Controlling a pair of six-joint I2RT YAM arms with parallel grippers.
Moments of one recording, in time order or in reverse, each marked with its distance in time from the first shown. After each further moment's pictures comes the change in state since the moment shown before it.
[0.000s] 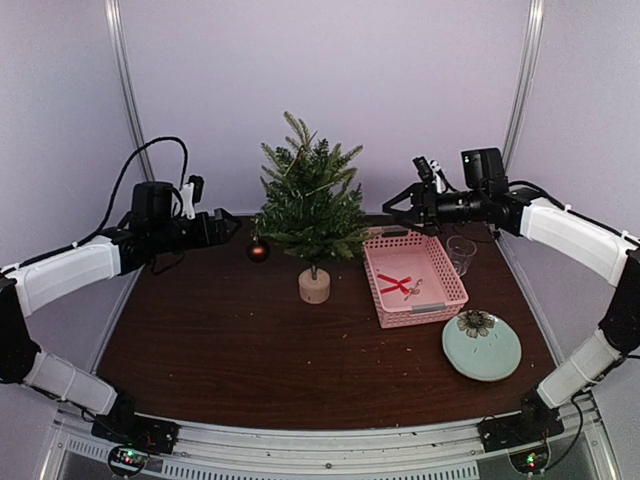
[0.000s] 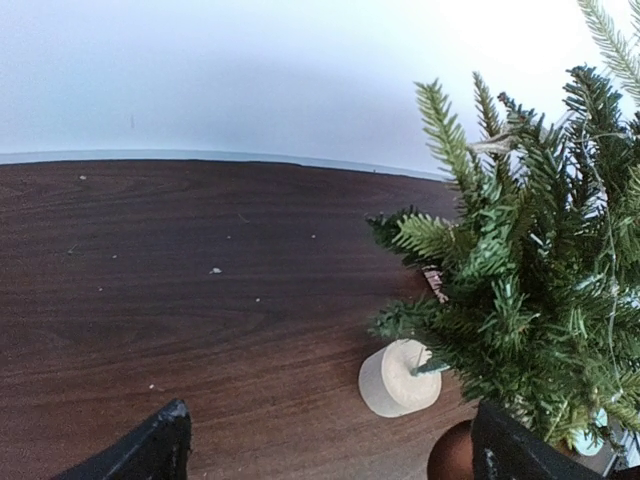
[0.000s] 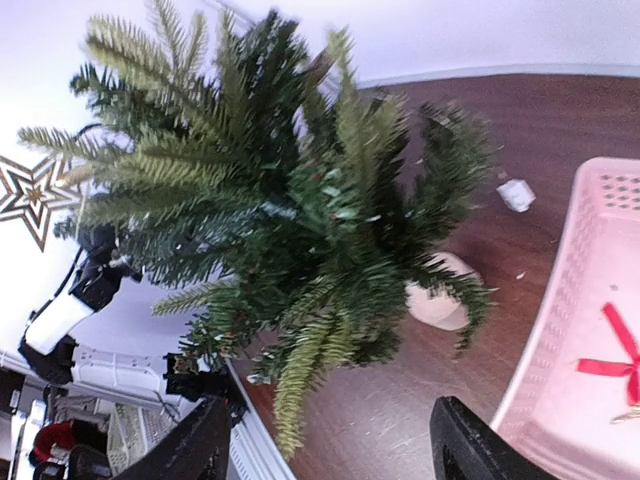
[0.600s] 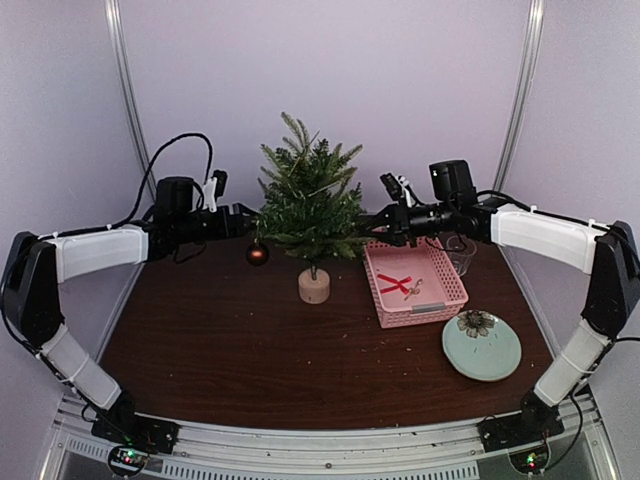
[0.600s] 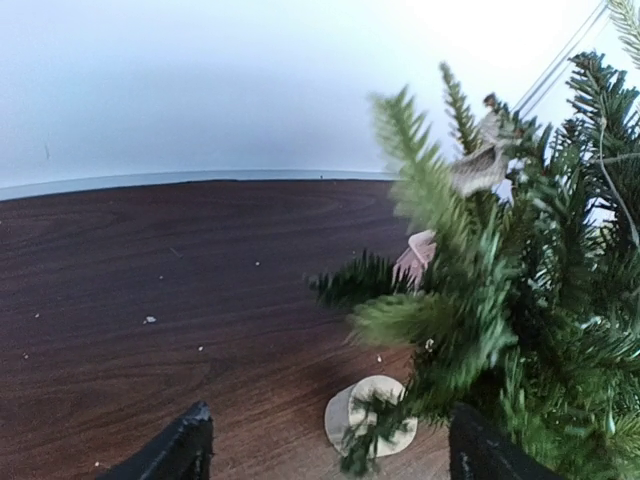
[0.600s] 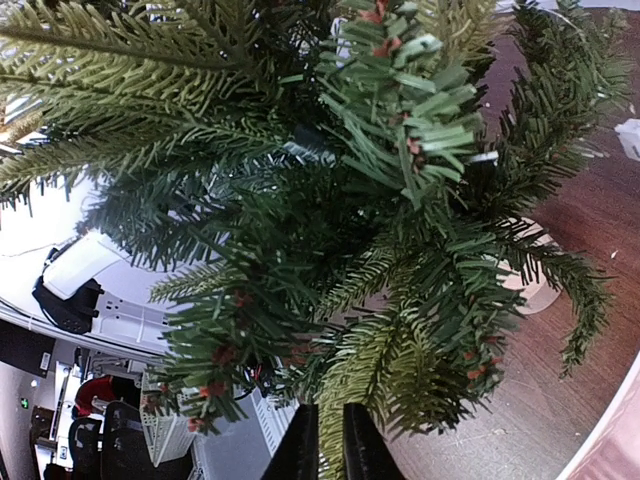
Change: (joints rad) left arm -0.004 0.229 0.106 0.175 0.145 0.015; right arm 0.090 0.132 0.002 0.120 -0.080 0.065
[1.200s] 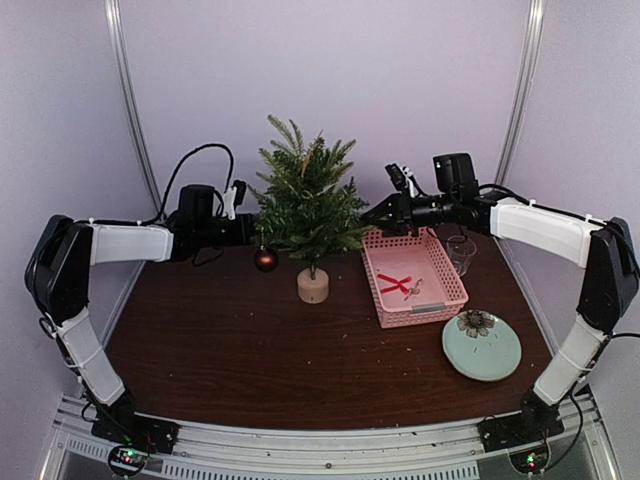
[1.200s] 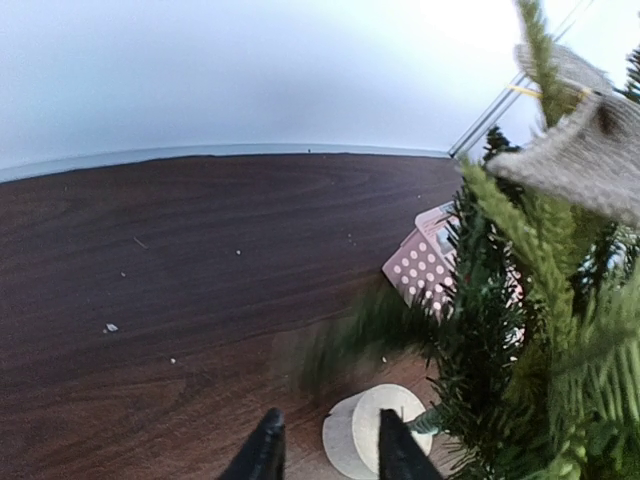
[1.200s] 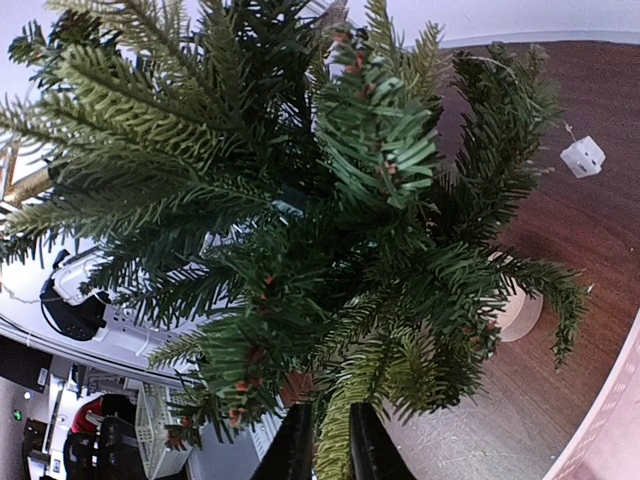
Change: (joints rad) left arm -0.024 0.196 0.061 0.094 0.044 -0.003; right arm -0.040 0.035 0.058 0.010 0.000 0.000
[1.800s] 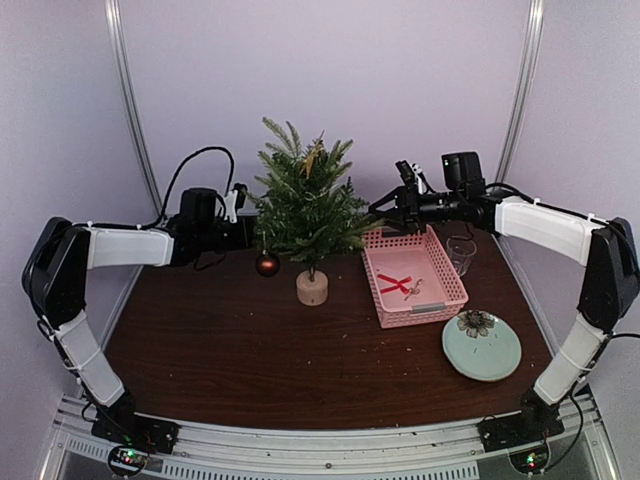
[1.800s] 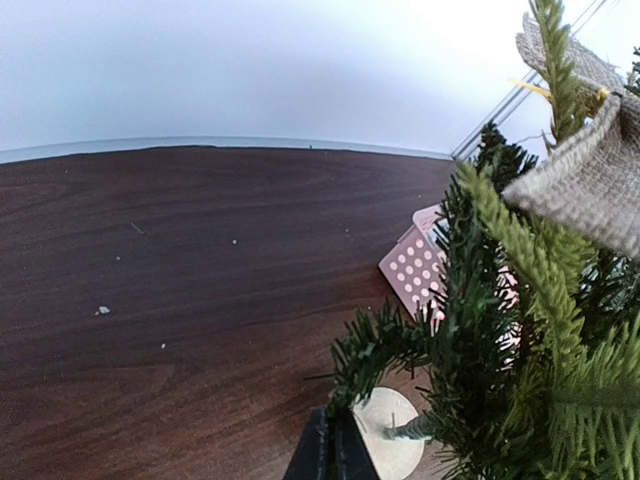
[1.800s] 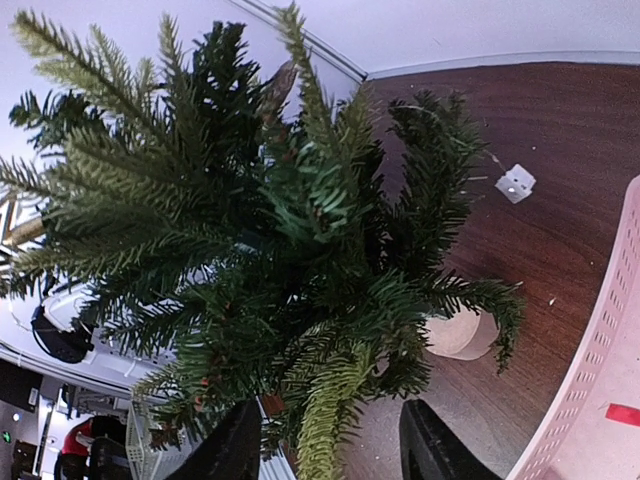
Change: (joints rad) left arm -0.031 -0.039 -0.047 0.011 -0.060 -0.034; right arm -0.054 -0.005 0.000 0.000 0.022 -0.016
